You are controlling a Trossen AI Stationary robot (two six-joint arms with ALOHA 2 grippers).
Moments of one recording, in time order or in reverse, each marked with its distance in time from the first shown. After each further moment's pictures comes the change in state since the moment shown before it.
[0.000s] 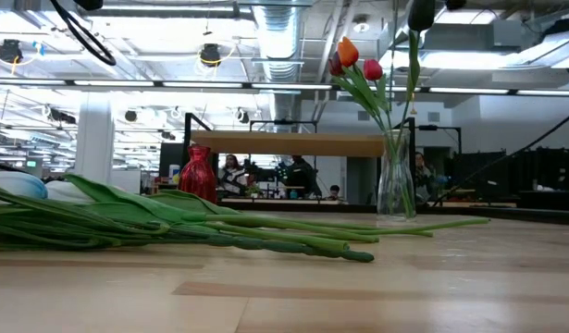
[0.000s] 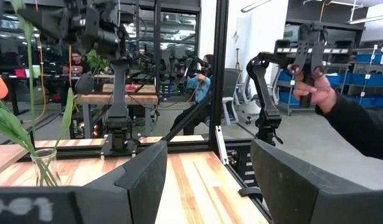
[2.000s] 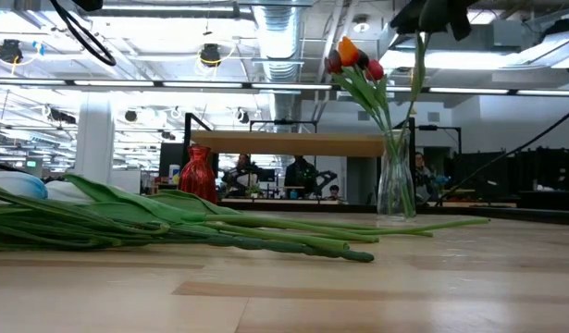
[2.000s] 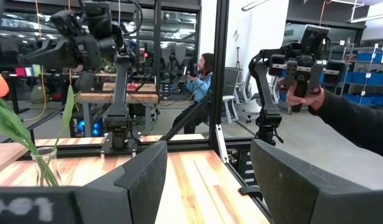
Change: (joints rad) left arm 0.000 0.000 0.000 -0.007 -0.001 -0.004; right arm -0.067 -0.009 0.088 -0.610 -0.117 0.262
